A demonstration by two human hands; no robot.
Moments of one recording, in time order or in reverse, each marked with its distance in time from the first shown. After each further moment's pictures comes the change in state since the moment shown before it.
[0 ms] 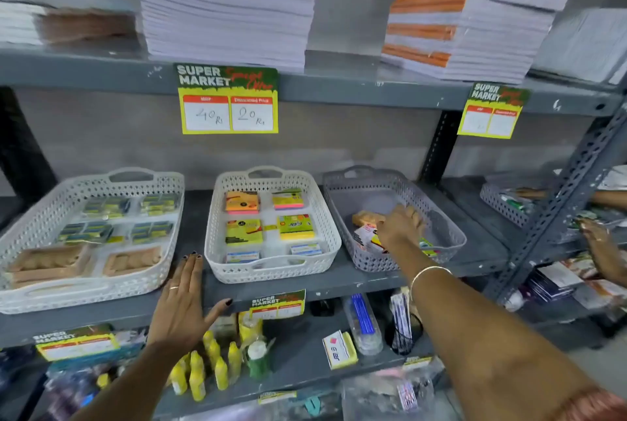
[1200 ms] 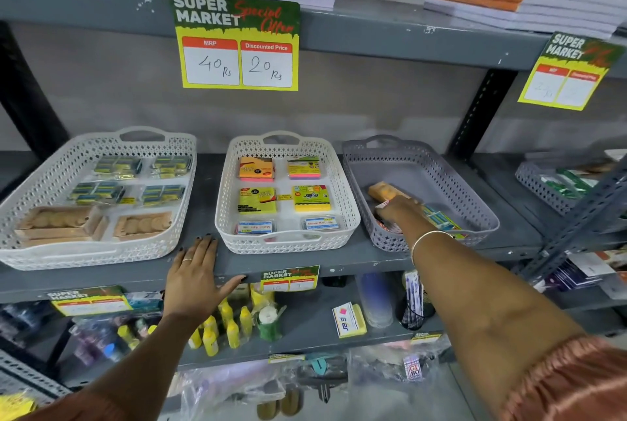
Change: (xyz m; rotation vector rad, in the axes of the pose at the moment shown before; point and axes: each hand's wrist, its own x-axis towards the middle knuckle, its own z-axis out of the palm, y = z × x) left_hand 0.002 0.003 0.016 0.146 -0.068 -0.151; right_hand 0.039 -0.027 0.050 -0.129 -0.416 0.137
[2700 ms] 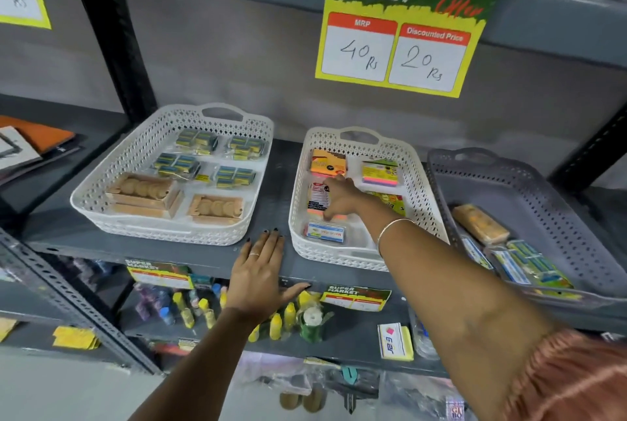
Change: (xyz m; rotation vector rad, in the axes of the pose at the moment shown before) left_hand 0.005 -0.004 0.006 -0.030 -0.024 0.000; right_hand -0.077 -0.198 0.062 -0.235 -0.184 -0.951
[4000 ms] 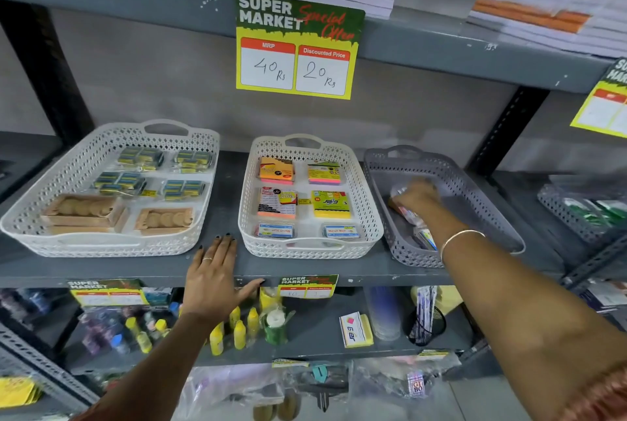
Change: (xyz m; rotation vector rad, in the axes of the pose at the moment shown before) left_hand -0.004 0.004 -0.007 0.016 -0.036 -0.011; right_hand -0.120 0.163 -0.048 0.175 0.463 0.712
